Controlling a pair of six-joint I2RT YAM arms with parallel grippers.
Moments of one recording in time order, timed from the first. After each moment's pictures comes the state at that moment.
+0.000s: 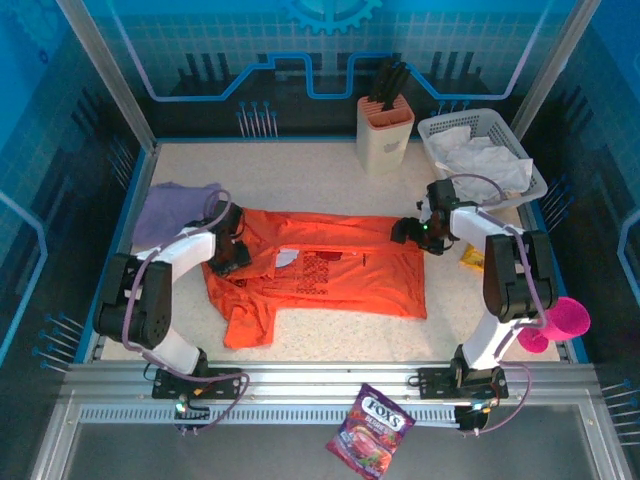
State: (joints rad) left arm -0.15 1.57 0.87 -0.62 -0.03 -0.58; right arm 0.09 1.74 1.06 -0.57 -0.27 0.34
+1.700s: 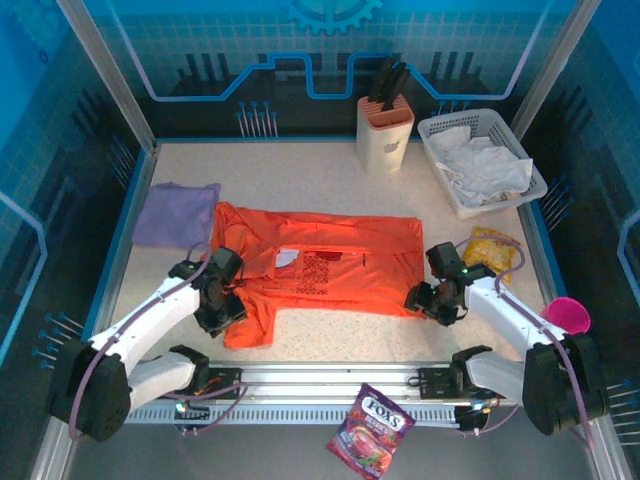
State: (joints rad) left arm -0.37 1.10 0.62 -1.09 0.06 -1.02; right arm 0.26 1.11 0.55 -0.83 -0.16 0.70
